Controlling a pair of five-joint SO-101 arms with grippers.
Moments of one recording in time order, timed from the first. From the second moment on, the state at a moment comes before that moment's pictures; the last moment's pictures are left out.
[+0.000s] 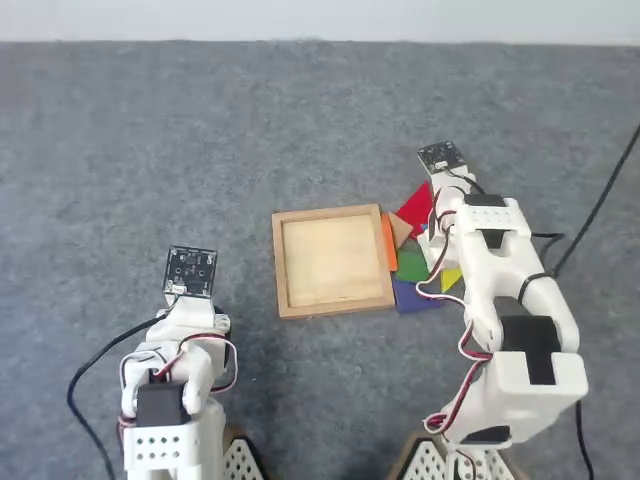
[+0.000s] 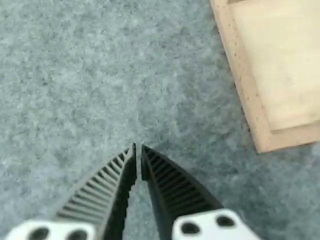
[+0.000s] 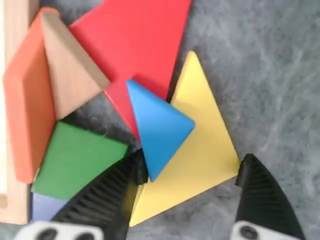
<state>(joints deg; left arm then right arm) -9.4 -103.1 97.2 72.0 -3.9 -3.6 8.9 28.0 51.8 17.3</state>
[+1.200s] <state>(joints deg) -9.4 -103.1 97.2 72.0 -3.9 -0.6 8.8 27.9 55.8 17.3</state>
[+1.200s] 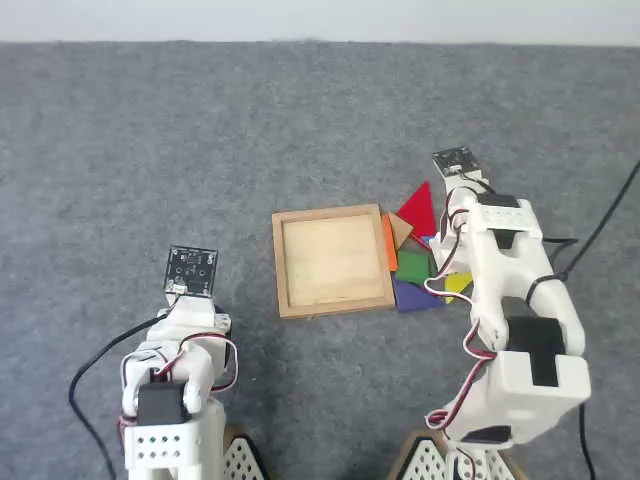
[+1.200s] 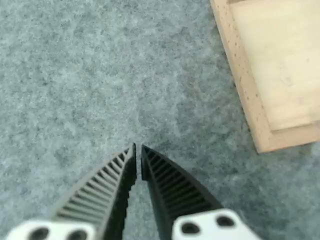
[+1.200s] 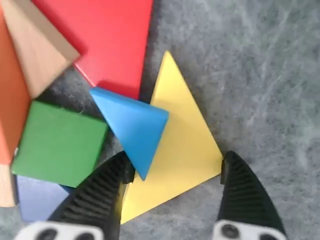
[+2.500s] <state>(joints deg) -9.4 -103.1 97.2 72.0 -3.9 -3.3 1.8 34.8 55.0 17.0</state>
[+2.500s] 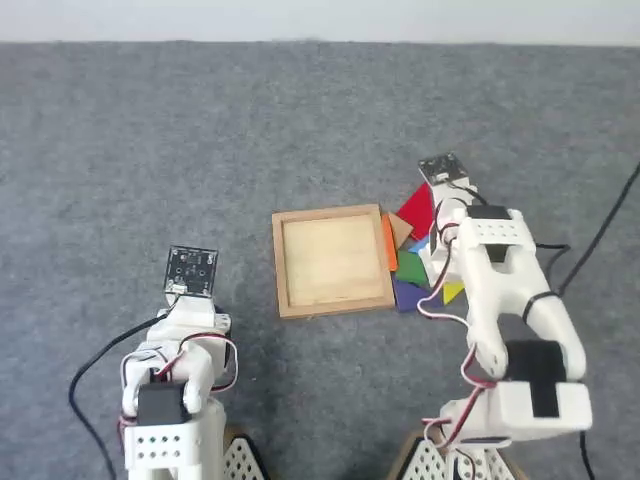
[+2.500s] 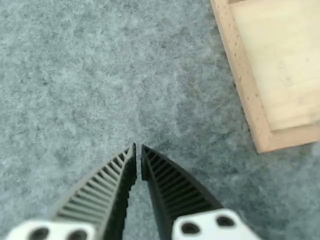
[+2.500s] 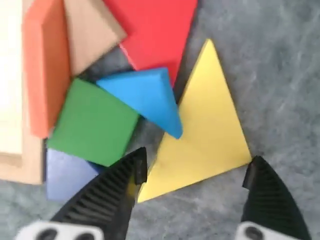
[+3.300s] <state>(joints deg) -9.4 -103.1 97.2 72.0 -3.9 -2.4 4.7 33.6 55.3 16.7</state>
